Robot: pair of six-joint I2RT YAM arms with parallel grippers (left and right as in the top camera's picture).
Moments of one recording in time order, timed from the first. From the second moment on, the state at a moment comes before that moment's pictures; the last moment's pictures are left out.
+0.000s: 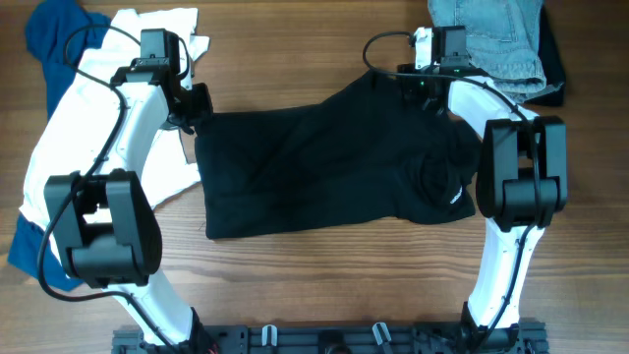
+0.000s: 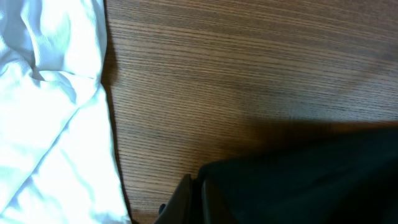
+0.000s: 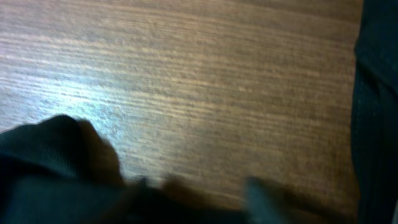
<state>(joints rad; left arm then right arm) 0.02 1.94 1.48 -0.79 0.05 -0.18 0.07 2.27 1.56 -0.24 -0.12 -0.05</state>
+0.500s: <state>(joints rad) 0.06 1.94 1.48 -0.84 0.05 -0.18 0.23 1.97 1.59 -1.04 -0.30 -0.12</state>
